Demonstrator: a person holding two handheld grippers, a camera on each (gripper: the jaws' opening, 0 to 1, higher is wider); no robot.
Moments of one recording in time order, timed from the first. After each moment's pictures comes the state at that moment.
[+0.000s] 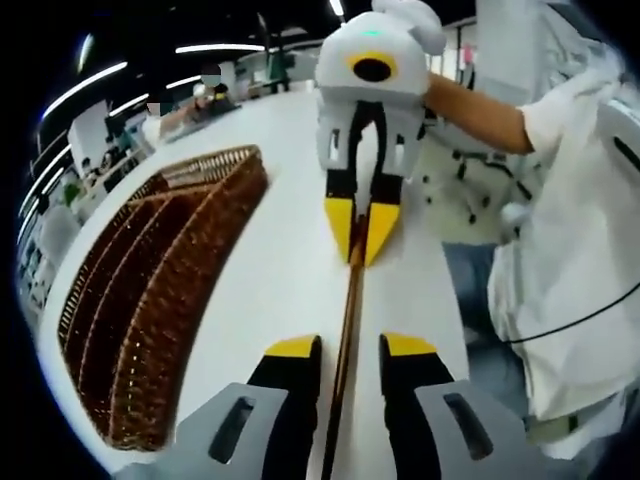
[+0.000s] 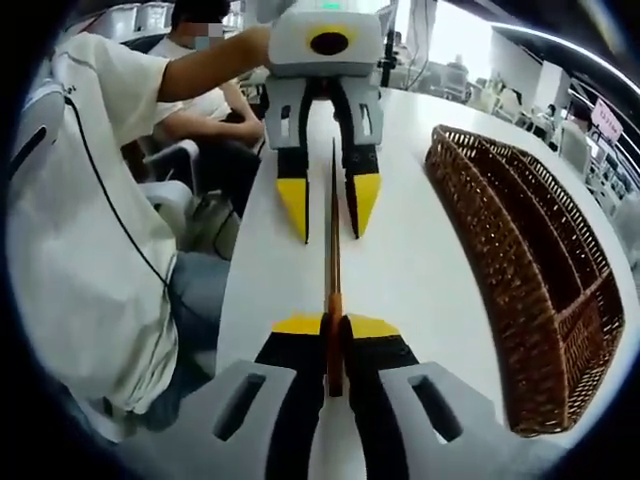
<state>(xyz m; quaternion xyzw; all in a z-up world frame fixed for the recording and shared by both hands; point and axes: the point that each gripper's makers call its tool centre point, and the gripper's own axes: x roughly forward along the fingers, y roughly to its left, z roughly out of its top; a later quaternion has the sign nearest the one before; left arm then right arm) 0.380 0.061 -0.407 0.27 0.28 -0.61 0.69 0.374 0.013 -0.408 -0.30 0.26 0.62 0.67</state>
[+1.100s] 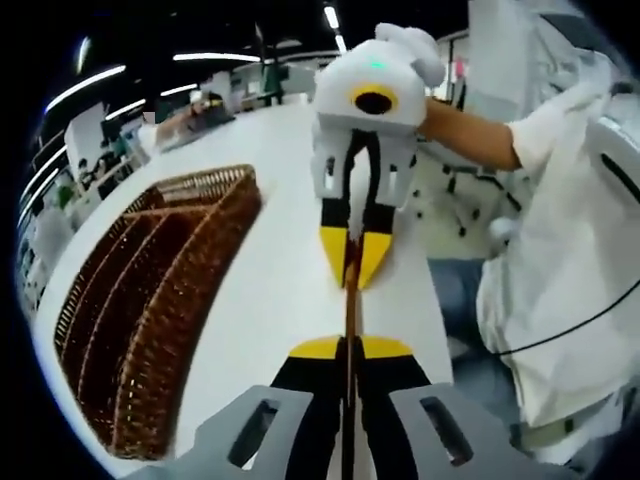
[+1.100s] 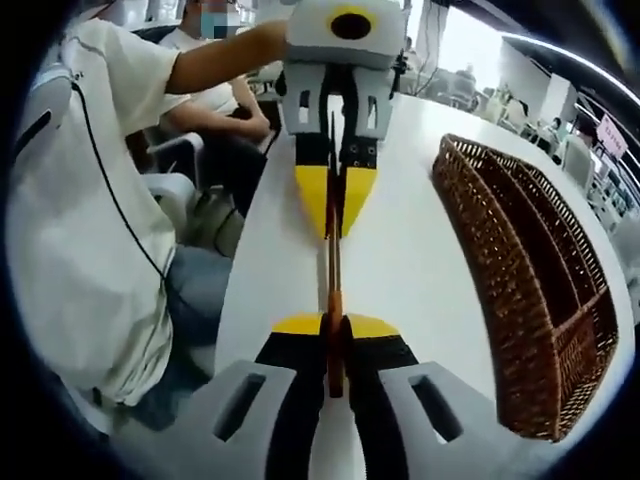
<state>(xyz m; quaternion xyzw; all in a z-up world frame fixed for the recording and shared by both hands) 0.374 0.050 -0.392 0.24 0.27 -0.63 0.68 0.371 0.016 -0.406 -0.32 0.24 0.63 0.67</state>
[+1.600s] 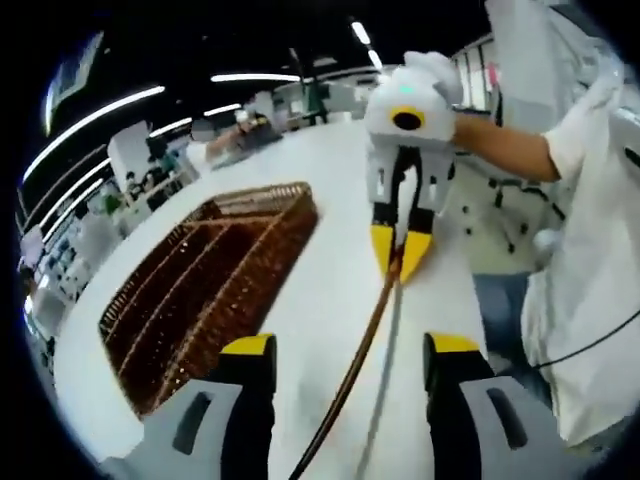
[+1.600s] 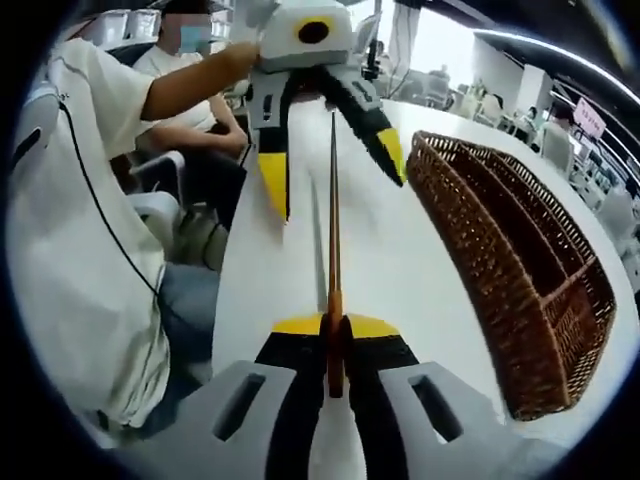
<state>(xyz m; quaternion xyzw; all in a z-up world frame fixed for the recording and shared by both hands) 0.397 0.071 -0.361 0.22 0.18 -0.53 0.80 0.379 0.001 -0.401 -0.28 0.25 0.59 0.71</state>
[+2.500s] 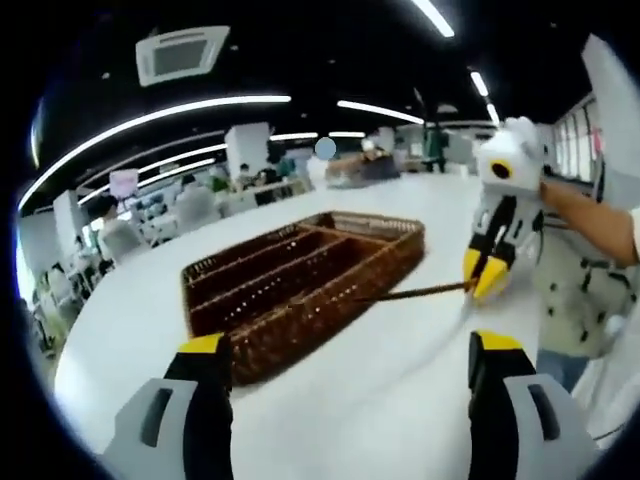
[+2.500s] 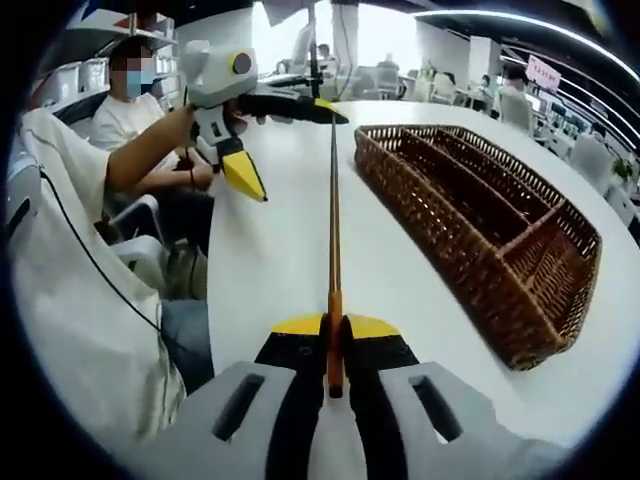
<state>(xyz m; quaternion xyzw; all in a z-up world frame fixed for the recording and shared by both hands) 0.440 0.116 -0.346 0.11 0.14 -0.37 0.91 0.392 -0.018 -0.389 -0.20 0.29 0.53 0.77</state>
